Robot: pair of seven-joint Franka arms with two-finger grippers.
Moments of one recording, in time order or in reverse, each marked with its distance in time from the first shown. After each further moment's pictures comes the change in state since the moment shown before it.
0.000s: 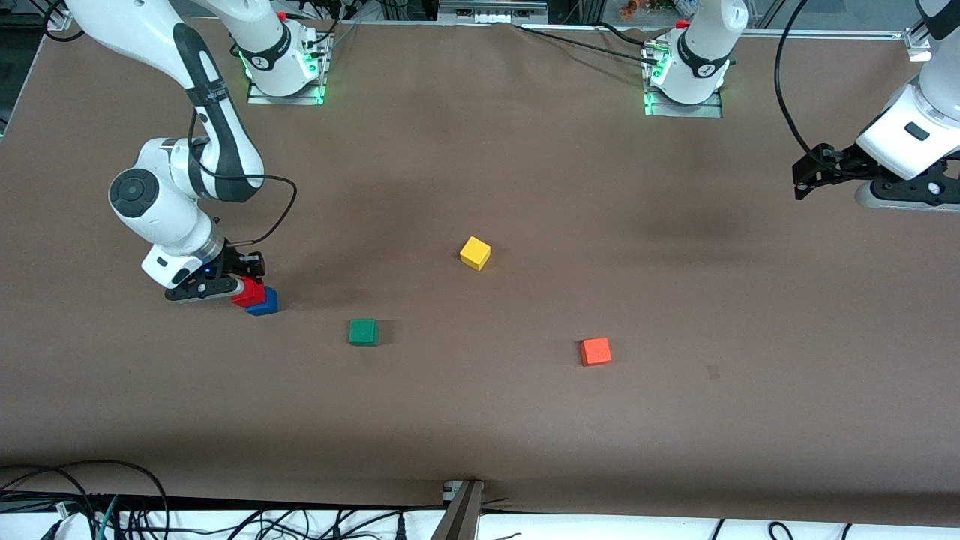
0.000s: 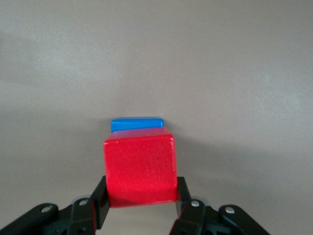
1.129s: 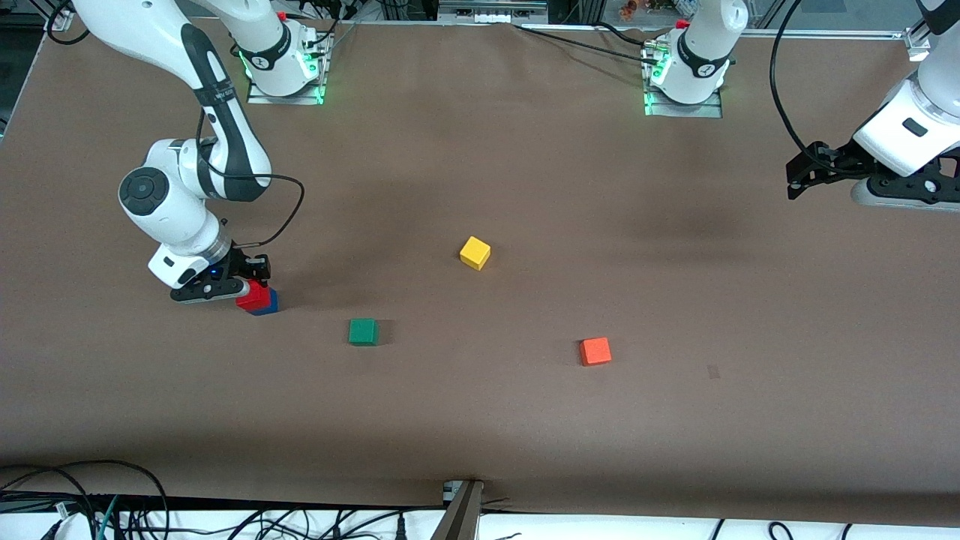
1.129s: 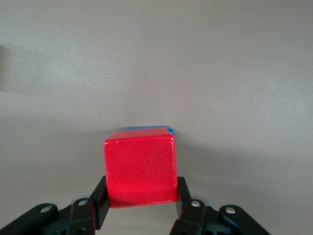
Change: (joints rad) left arm -0.002 0.001 -0.002 0.011 -0.010 0.005 0.000; right arm 0.021 0.009 0.000 0.000 -0.002 0.029 0.038
